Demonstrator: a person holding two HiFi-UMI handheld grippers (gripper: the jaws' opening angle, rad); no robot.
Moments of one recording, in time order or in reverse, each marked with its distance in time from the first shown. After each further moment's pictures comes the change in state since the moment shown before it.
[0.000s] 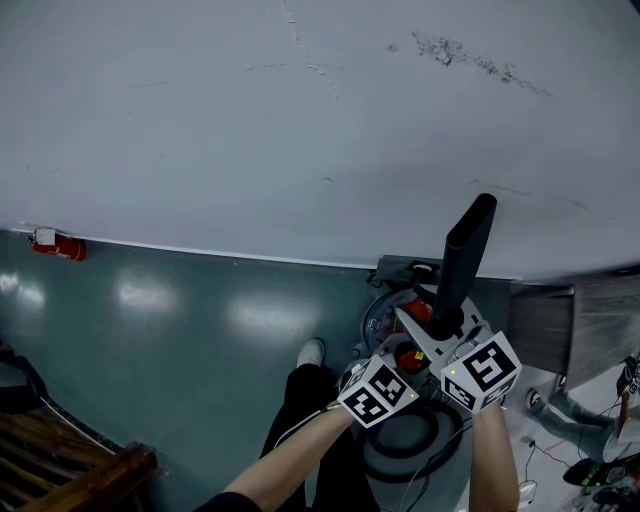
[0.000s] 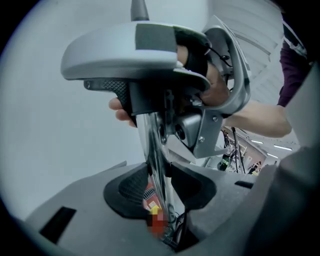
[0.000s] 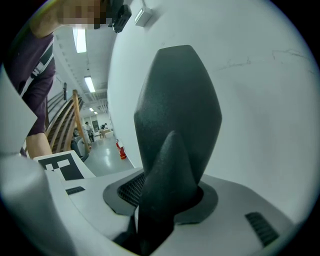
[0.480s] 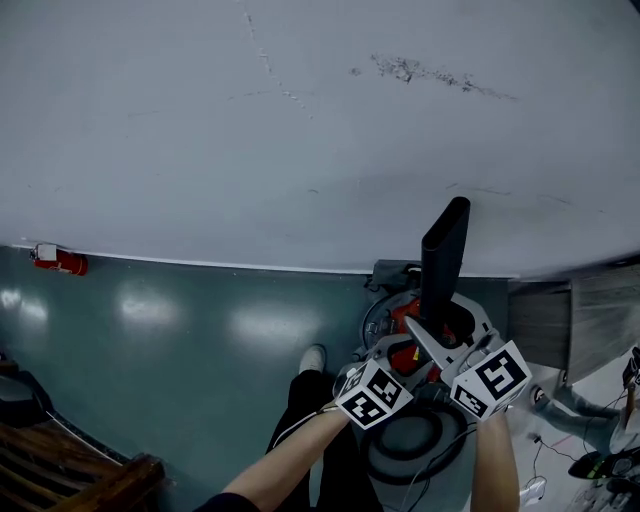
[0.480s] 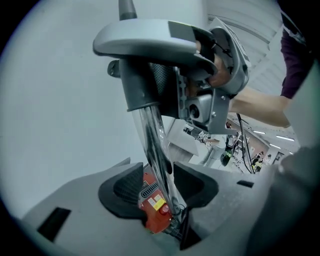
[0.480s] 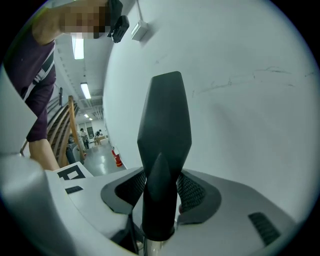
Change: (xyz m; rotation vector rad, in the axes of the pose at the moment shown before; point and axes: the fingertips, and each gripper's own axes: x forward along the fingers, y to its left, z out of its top) left arm -0.004 0.000 -0.009 0.062 0.074 0.036; right arm -0.036 -0.007 0.019 0.040 -0.076 -0.056
